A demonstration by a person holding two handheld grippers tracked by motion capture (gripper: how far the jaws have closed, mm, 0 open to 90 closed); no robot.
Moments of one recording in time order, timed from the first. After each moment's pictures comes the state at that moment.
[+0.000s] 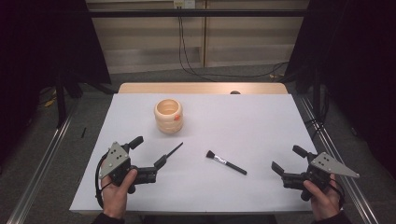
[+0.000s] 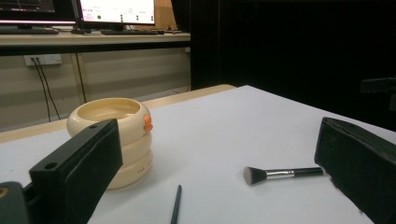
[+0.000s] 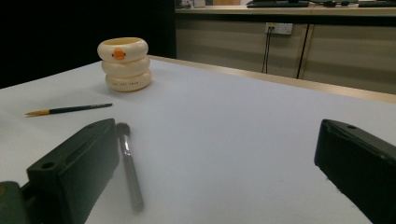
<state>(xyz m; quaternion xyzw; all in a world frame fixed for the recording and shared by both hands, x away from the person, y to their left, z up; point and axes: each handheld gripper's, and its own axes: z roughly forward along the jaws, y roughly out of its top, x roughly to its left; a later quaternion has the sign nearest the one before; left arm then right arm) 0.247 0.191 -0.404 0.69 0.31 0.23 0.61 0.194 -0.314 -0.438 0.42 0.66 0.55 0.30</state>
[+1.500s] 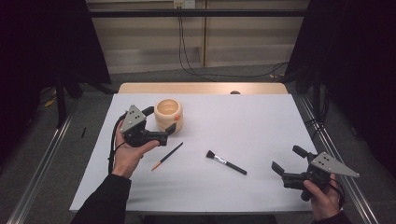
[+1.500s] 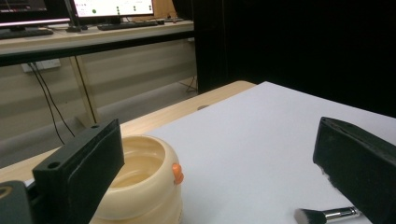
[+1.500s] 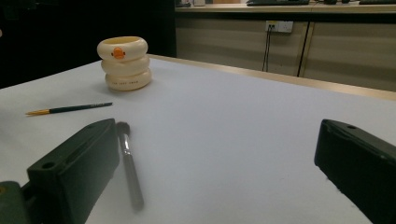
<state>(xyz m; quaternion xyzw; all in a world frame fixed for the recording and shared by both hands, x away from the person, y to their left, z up) 0.336 0.164 -0.376 0.73 0.29 0.23 0.58 0.194 -0.315 -0.438 0.42 0.66 0.55 0.30</state>
